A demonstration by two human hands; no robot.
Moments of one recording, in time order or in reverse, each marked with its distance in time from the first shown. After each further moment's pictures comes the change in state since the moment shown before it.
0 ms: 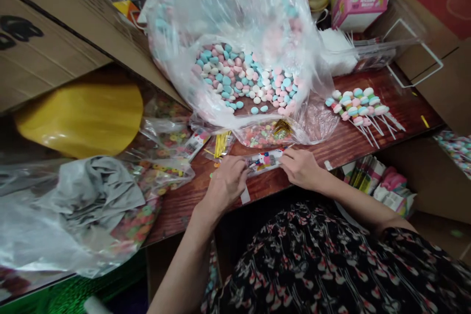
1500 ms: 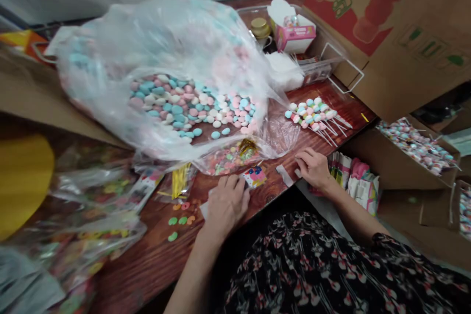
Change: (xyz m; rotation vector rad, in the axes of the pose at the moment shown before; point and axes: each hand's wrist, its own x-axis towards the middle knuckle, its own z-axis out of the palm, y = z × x) left_hand 0.039 0.031 0.041 0.262 -0.147 0.077; right_hand -0.078 0.074 -0.003 -0.077 0.419 0.483
